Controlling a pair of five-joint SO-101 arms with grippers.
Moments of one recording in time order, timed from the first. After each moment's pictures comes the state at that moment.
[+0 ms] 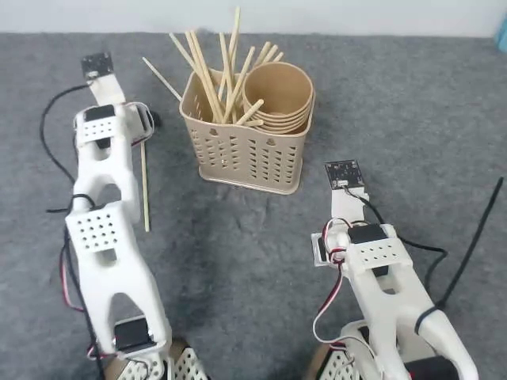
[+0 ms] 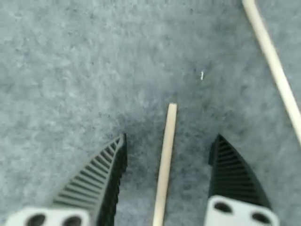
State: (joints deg) left arm -20.2 54.5 -33.4 56.1 9.9; right arm -15.6 -31.0 65.8 49.4 -5.1
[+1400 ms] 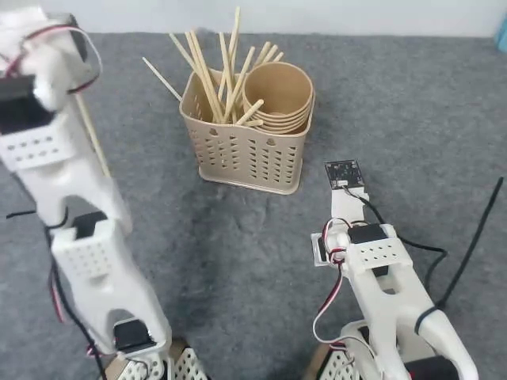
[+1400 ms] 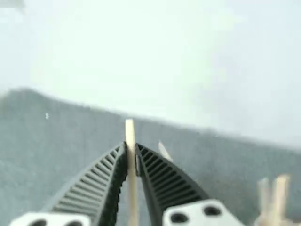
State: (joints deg) left arm -20.5 32.8 -92.8 98.8 8.0; right arm -15.6 -31.0 65.8 49.4 -5.1
